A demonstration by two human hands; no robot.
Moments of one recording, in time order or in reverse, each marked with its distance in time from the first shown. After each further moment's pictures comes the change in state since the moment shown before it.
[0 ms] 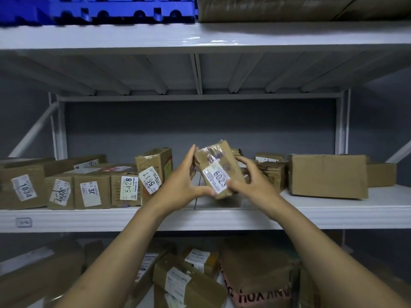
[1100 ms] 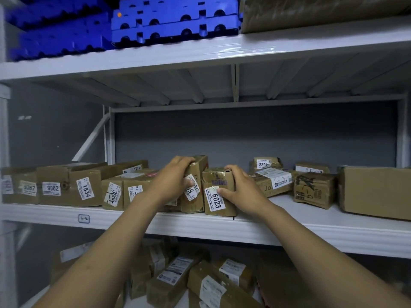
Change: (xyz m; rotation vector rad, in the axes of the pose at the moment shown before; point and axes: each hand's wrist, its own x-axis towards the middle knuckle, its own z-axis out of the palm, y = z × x) left_hand -0.006 -0.025 -0.100 0.737 0.170 -0.093; right_hand 0.063 -0.013 0.091 -0.332 -0.096 -0.194
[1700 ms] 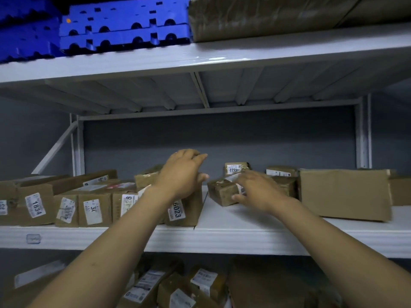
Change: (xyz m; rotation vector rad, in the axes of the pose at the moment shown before) left_hand 0.045 0.105 0.027 0.308 0.063 0.255; right_hand -0.015 0.065 -0.103 -0.717 -0.073 -0.096
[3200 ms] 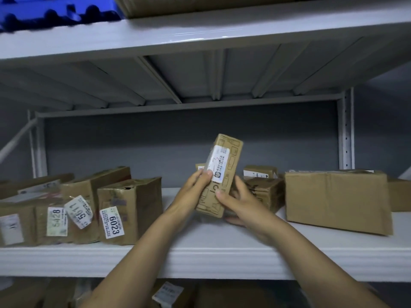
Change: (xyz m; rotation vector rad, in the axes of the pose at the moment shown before) left_hand 0.048 0.109 0.099 -1.459 -0.128 -0.368; right_hand -0.027 0.073 0.038 1.505 -0.072 0.234
